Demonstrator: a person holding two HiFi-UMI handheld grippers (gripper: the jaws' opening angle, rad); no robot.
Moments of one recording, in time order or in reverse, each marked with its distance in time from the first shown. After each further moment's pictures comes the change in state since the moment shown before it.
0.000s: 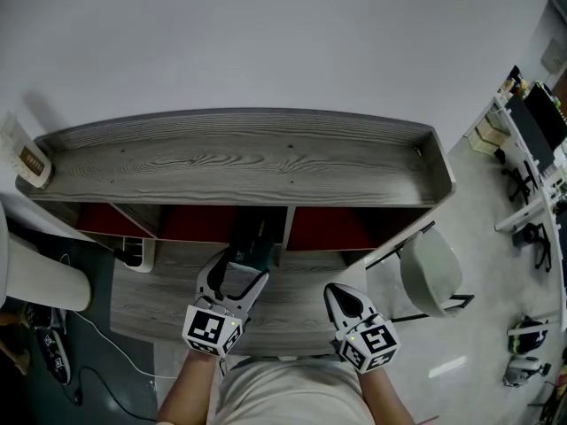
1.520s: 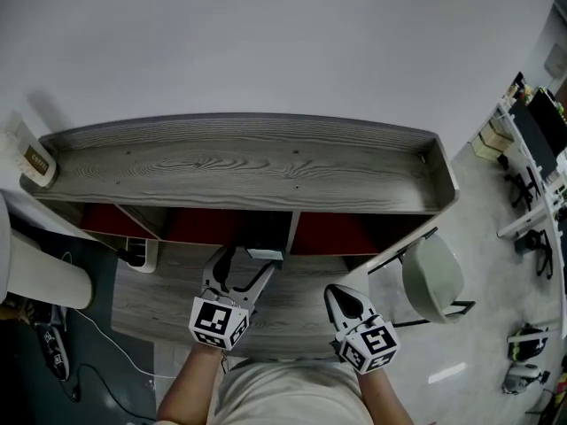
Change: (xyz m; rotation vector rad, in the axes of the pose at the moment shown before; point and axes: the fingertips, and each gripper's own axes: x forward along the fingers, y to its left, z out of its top) left arm 0.020 0.008 0.007 -0.014 0.010 0.028; right arm 0.007 0.001 0.007 0.000 -0.004 0.021
